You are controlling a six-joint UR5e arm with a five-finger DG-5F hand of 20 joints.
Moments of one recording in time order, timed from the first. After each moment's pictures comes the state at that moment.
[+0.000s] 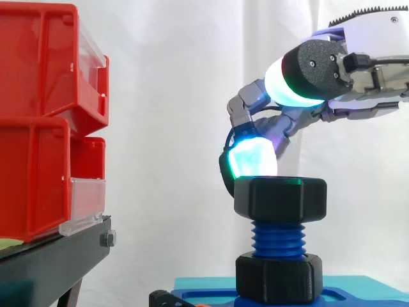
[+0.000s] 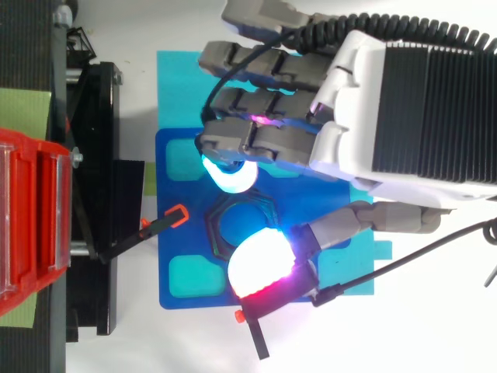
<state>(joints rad) 0.18 -2.14 -1.19 -2.99 -1.37 -1.36</state>
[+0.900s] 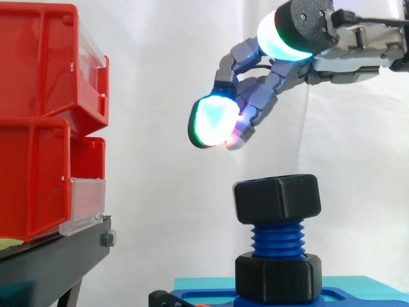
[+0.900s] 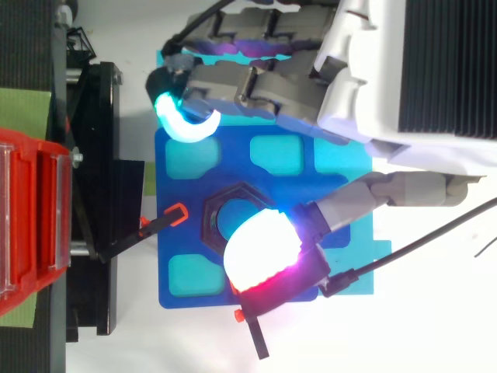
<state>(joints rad) 0.14 -2.14 -1.10 -3.03 -1.46 -1.39</state>
